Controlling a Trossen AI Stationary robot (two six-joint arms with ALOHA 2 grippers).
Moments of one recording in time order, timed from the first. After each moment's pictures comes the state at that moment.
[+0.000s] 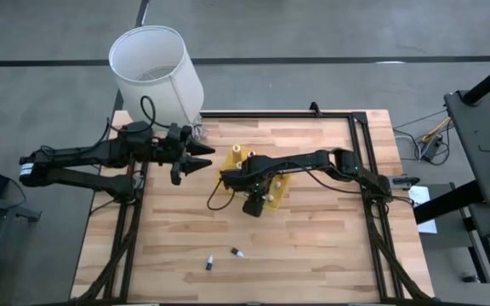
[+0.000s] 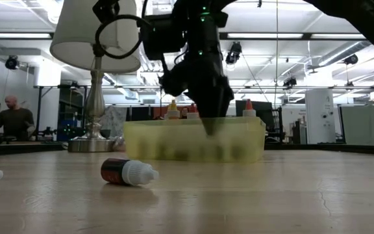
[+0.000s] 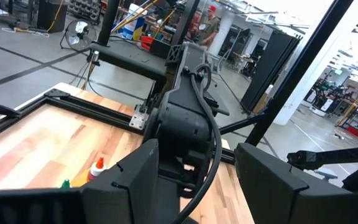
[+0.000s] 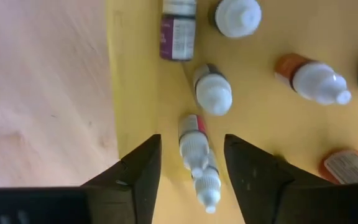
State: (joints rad) left arm 0.14 0.84 0.83 0.01 0.19 -0.37; right arm 0.00 2.30 1.98 -1.31 -0.06 0.39
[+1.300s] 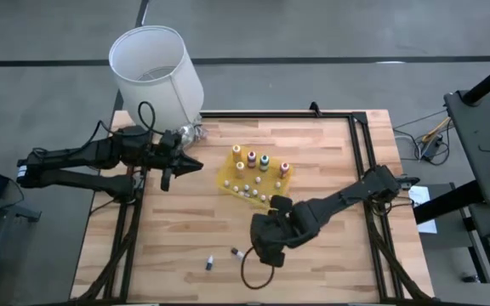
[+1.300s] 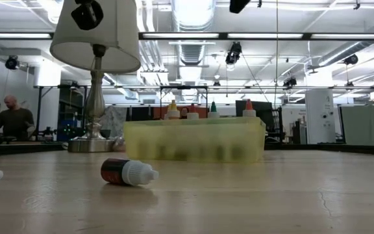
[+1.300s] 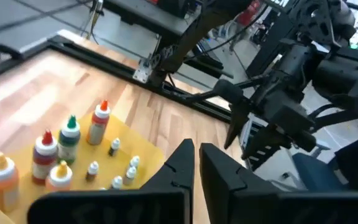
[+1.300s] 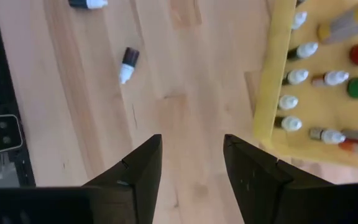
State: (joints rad) left arm 0.11 0.74 0.83 -0.28 0.19 -0.41; right arm 0.45 2.02 2.04 -1.30 0.24 0.66
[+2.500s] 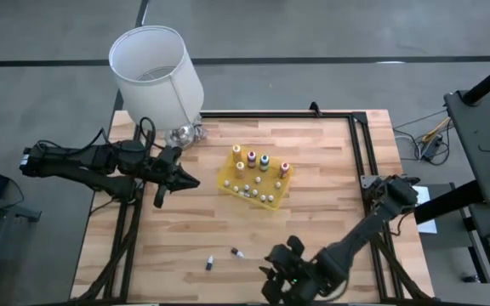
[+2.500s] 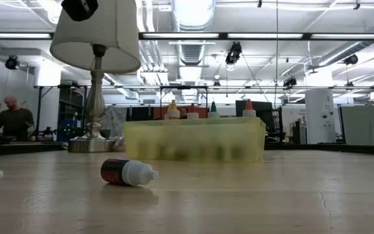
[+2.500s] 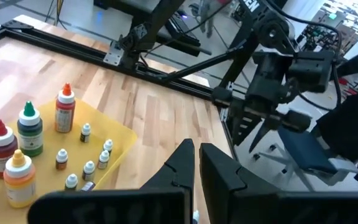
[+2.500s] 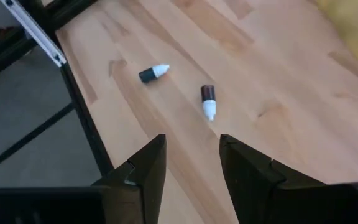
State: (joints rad) left arm -0.10 0.73 0.83 -0.32 0.09 -0.40; right arm 0.75 1.98 1.67 -0.73 0.65 1.29
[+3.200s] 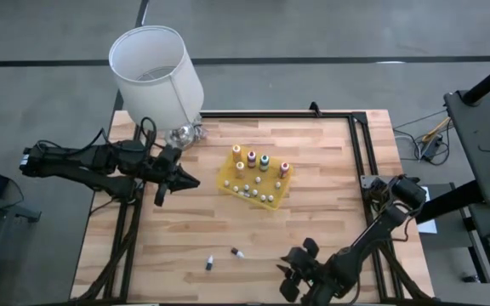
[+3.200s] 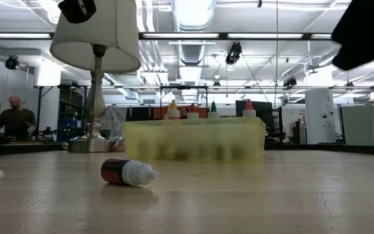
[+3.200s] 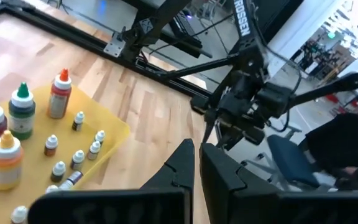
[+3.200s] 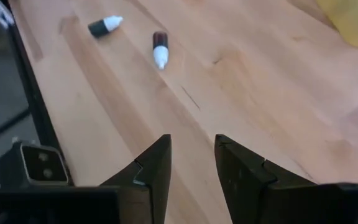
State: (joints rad) left arm -0.10 0.73 0.83 -0.32 0.09 -0.51; right arm 0.85 1.94 1.35 -0.60 0.72 1.43
